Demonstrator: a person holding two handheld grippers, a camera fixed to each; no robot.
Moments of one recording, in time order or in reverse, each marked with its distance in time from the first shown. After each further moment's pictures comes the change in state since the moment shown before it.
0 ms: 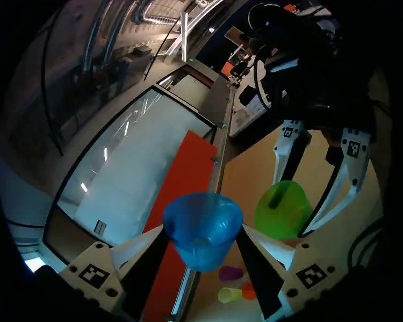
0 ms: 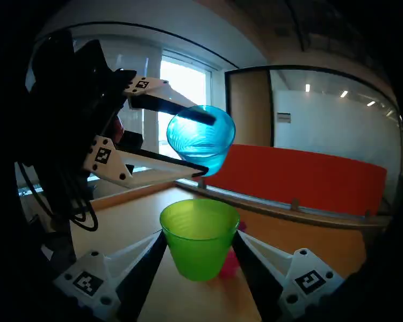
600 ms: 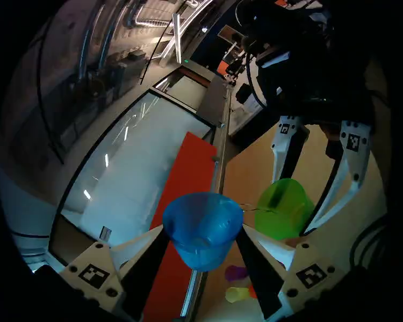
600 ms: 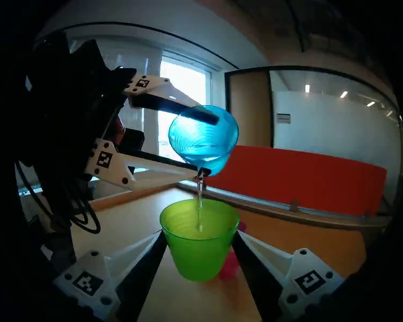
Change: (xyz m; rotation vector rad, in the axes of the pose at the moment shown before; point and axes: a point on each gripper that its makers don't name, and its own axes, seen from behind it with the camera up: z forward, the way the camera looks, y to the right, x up) left arm 0.003 0.002 0.003 0.008 0.002 0.060; right arm 0.001 0.000 -0.002 -0.002 0.003 0.000
